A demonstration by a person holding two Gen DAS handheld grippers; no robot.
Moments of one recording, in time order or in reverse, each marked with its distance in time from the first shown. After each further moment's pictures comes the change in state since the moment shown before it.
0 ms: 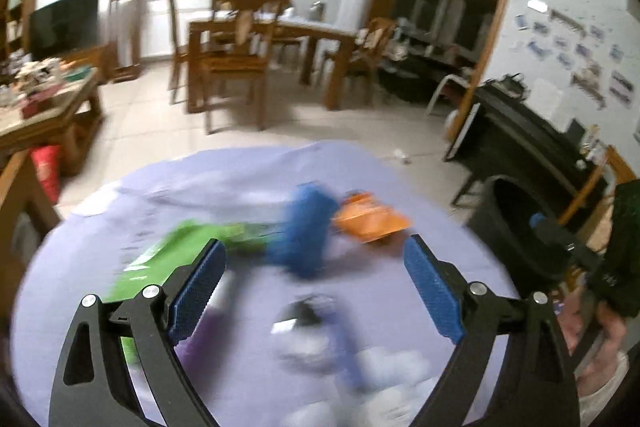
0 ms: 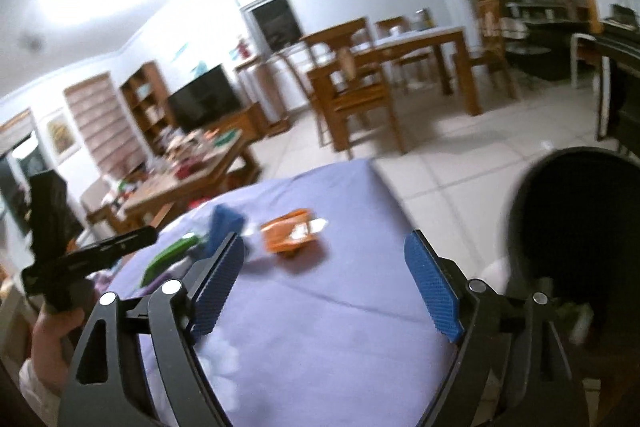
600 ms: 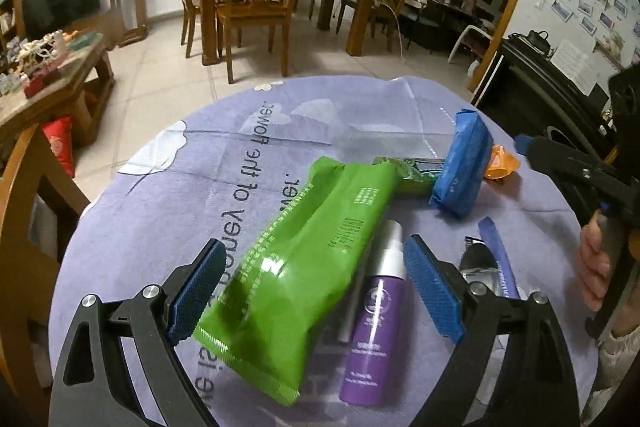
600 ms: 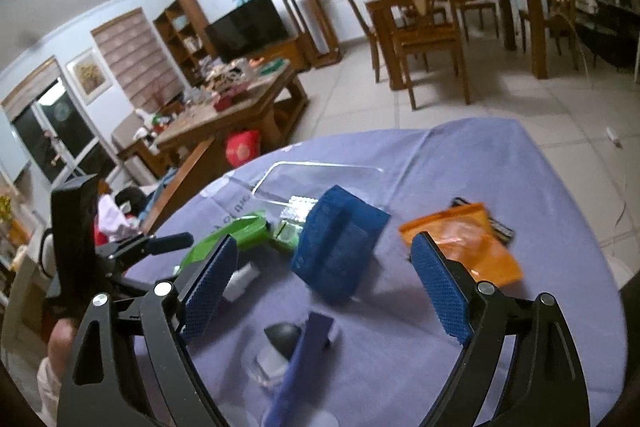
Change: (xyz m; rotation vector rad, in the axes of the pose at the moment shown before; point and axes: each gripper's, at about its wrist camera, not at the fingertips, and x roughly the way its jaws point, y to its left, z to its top) left arm 0.039 0.102 -0.020 0.030 0.195 0.020; right arm 0.163 0.126 0.034 -0.071 0.261 0.127
